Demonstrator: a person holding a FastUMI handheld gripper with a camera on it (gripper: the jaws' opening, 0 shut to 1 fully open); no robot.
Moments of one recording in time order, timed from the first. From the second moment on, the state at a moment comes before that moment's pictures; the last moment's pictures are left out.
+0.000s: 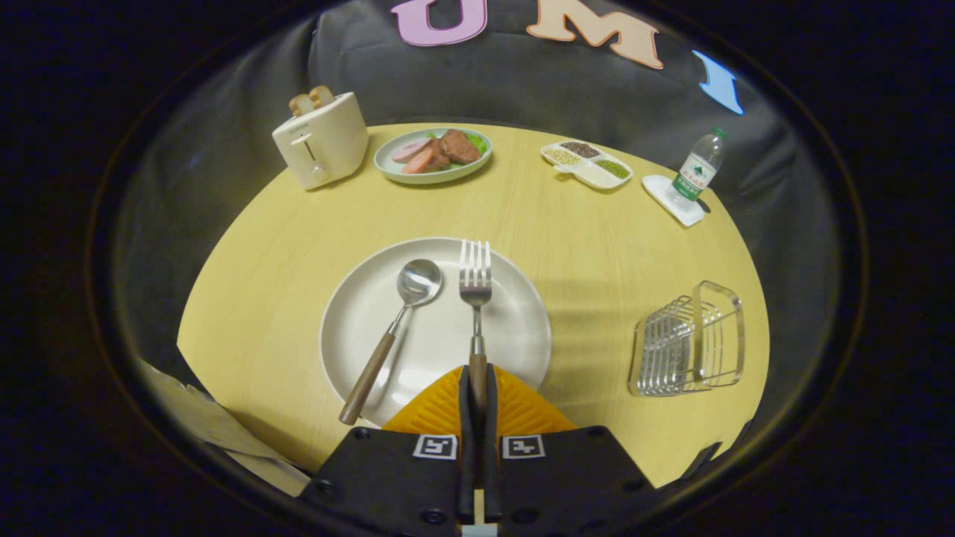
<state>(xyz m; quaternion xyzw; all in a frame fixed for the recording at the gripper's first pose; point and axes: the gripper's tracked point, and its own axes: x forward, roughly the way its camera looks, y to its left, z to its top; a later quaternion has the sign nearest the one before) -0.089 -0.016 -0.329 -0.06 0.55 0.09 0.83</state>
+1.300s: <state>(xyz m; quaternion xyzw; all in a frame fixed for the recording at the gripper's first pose) -0.097 -0.183 -0.268 -0.08 0.60 -0.01 0.80</state>
